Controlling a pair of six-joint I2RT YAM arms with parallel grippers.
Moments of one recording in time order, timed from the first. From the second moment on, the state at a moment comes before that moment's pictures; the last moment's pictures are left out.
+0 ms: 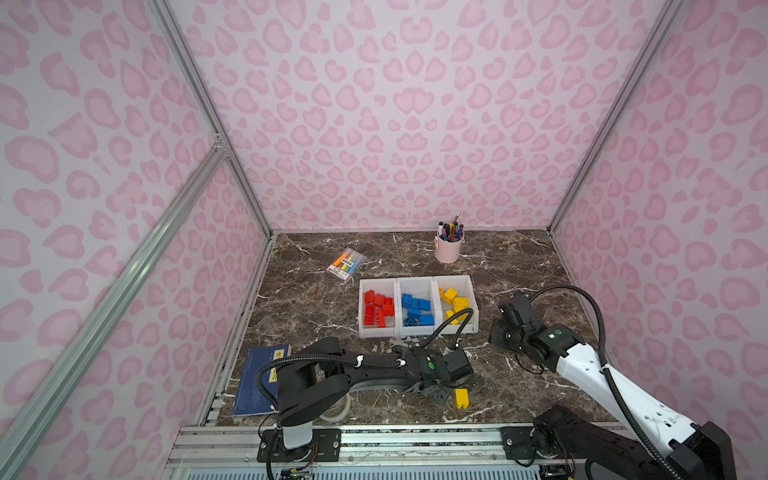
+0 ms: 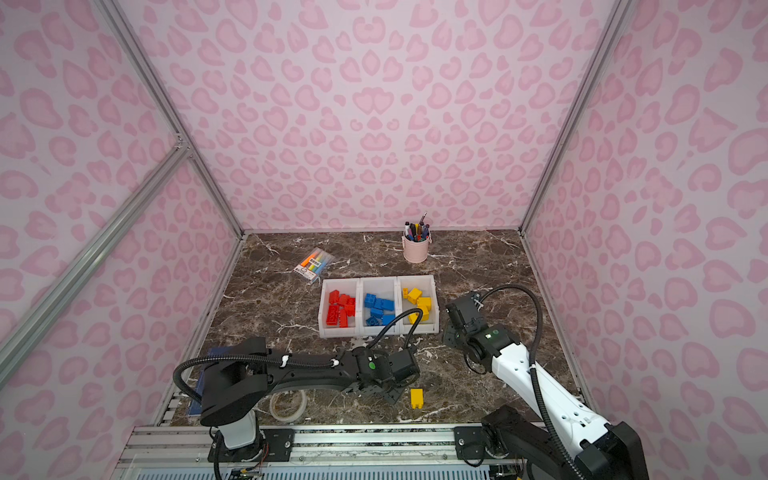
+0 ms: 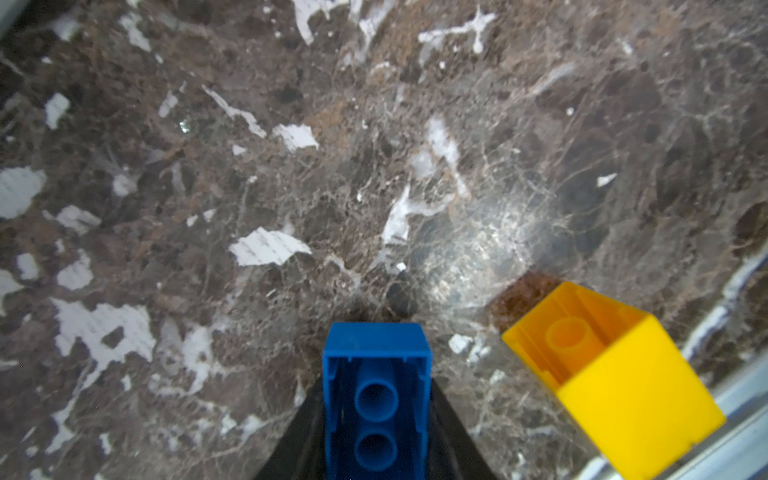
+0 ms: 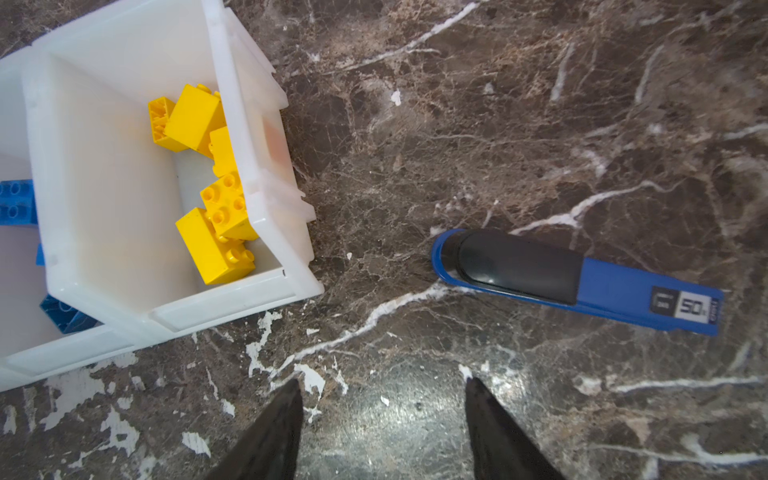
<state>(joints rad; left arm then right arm) -1.28 1.81 1.12 -0.57 -0.16 -0.53 0.46 1.02 0.72 -0.75 0.25 0.69</state>
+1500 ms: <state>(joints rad) -0.75 1.95 1.65 -0.65 -0.19 -0.24 0.46 0.98 0.70 -0.75 0.17 0.70</state>
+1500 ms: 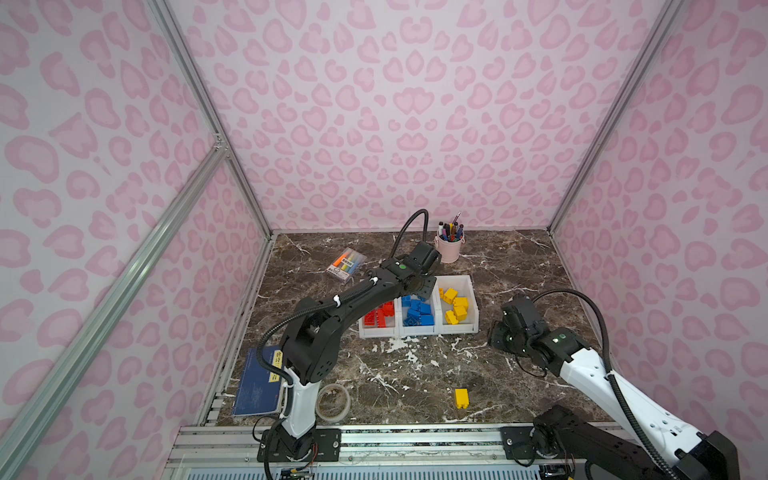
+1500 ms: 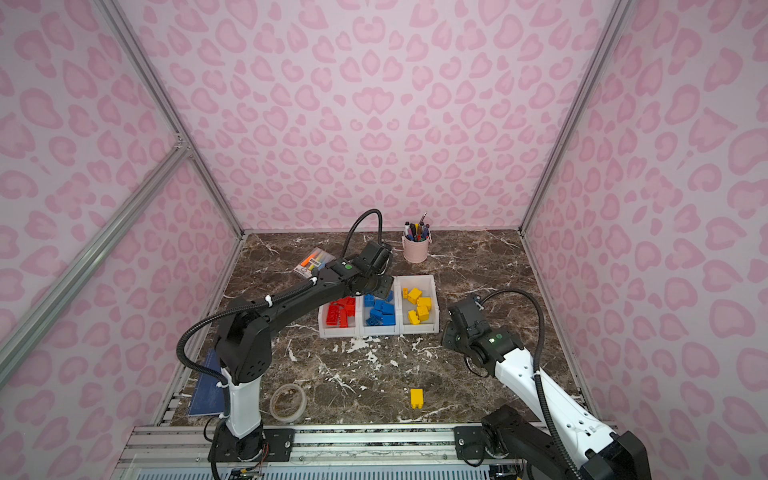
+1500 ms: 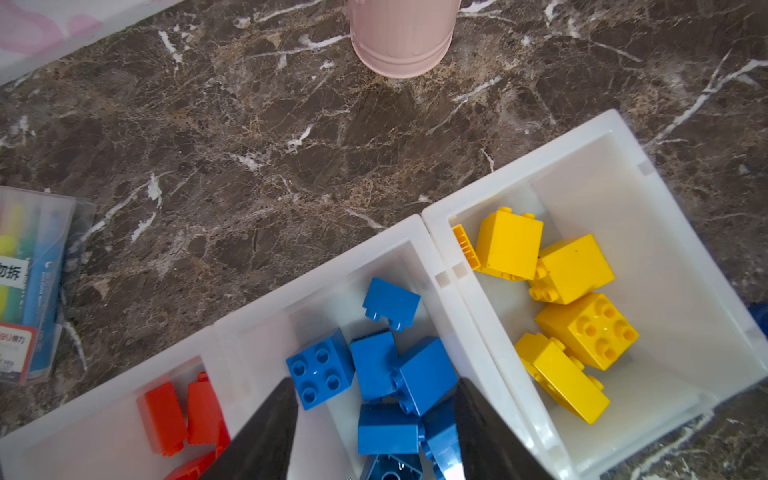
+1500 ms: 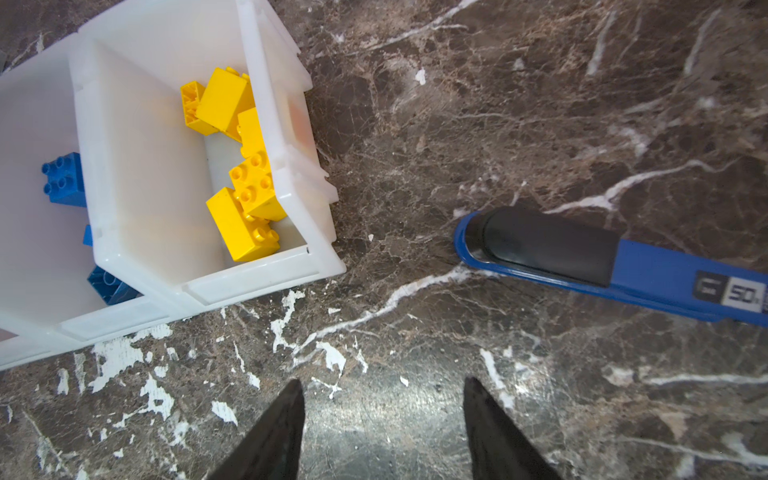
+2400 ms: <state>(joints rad) -0.75 1.33 1.00 -0.52 -0.20 -0.46 0.96 1.05 0.64 -0.77 0.24 0.96</state>
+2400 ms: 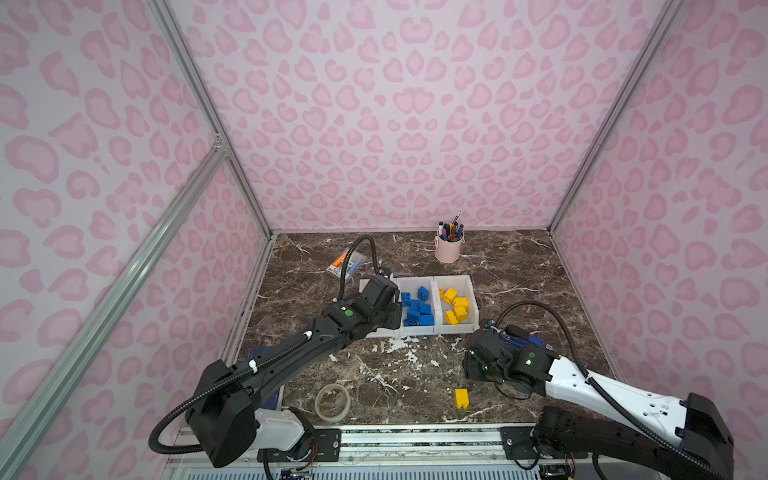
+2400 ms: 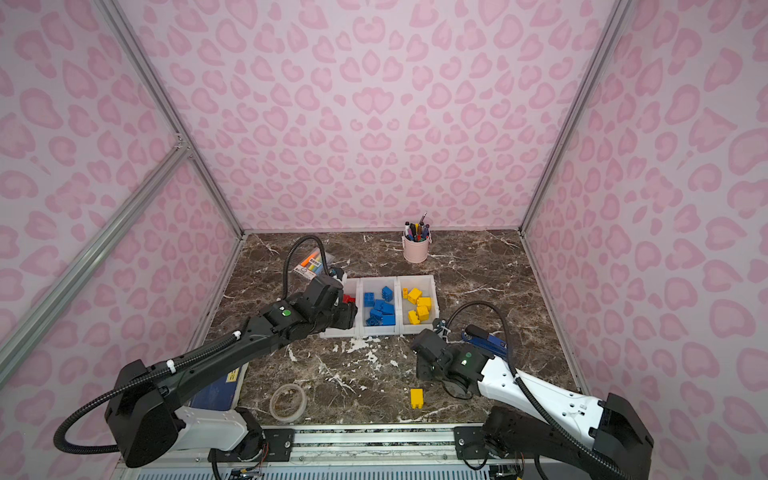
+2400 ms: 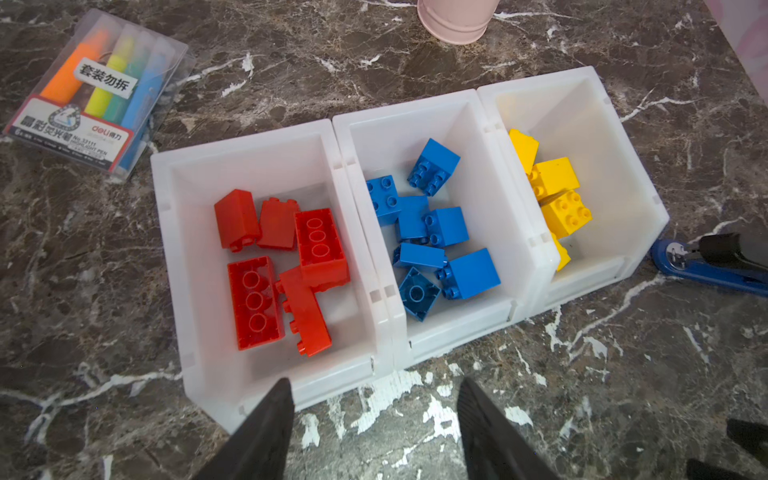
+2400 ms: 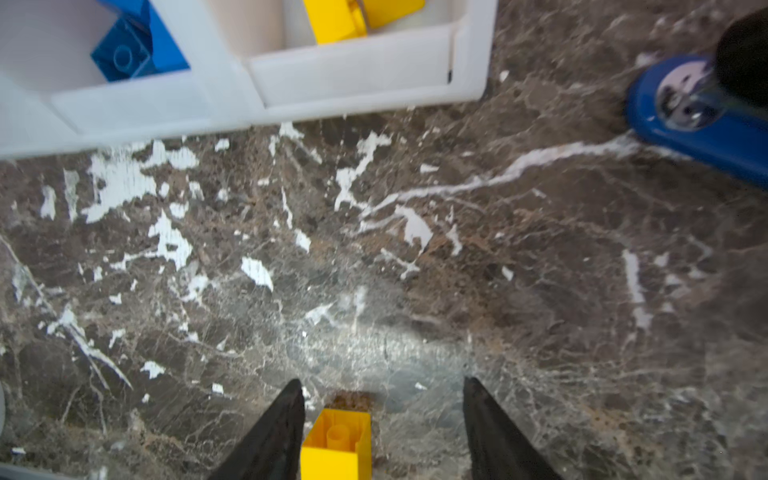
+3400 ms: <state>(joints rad) -0.77 1.23 0.89 -0.50 -0.20 -0.57 1.24 1.24 0.59 -0.71 0.25 1.23</state>
